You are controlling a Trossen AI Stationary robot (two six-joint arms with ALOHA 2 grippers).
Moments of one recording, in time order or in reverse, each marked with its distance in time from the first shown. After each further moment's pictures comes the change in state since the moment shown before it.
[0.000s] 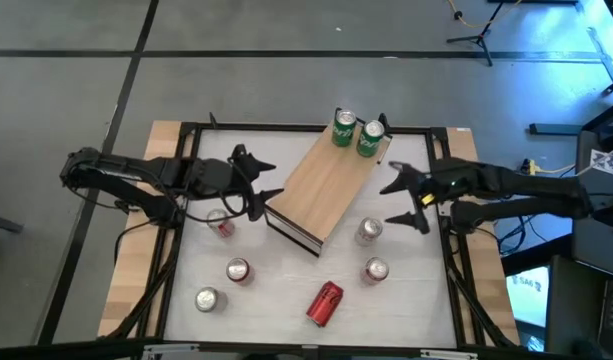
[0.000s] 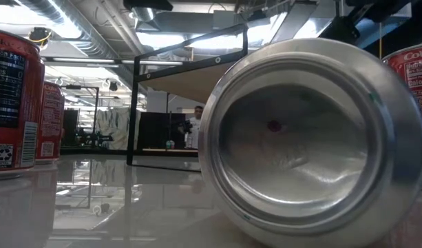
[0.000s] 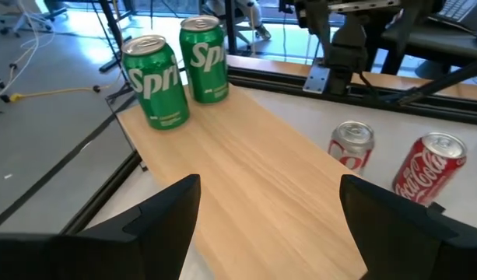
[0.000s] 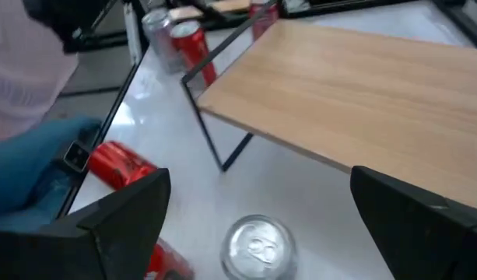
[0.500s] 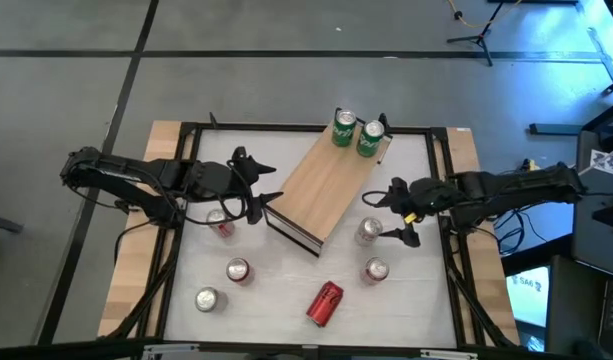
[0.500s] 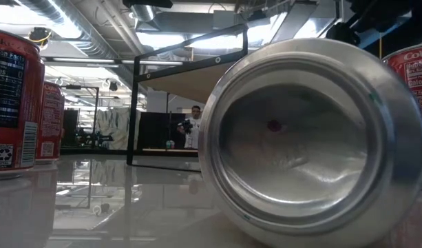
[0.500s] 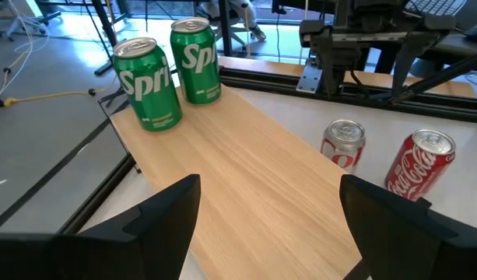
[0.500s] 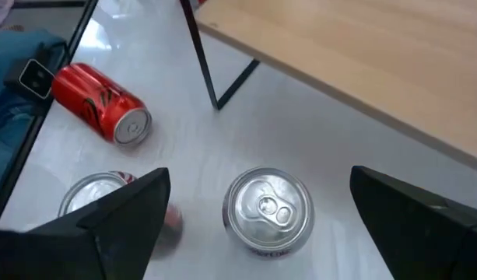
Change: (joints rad) left arm -0.024 0.000 0.000 0.000 -0.010 0.001; right arm 0.173 0.181 0.043 -0.102 0.166 -0.001
